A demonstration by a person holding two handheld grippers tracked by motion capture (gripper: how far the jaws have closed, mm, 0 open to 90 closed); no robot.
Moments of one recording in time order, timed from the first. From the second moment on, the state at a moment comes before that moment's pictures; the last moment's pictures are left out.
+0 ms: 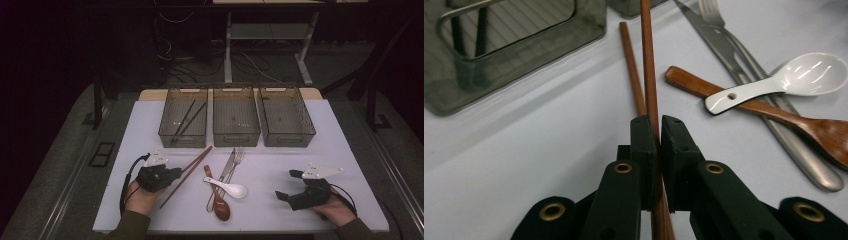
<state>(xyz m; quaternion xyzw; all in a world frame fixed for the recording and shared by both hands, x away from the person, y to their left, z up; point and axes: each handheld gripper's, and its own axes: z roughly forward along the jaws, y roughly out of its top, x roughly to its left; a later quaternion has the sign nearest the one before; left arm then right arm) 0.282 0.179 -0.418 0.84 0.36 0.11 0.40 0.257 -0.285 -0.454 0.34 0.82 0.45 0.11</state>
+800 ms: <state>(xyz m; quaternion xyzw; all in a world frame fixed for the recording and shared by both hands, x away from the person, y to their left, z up) 0.277 0.166 -0.395 0.84 0.32 0.11 0.44 0.256 -0.285 -0.454 0.34 0.82 0.44 0.11</state>
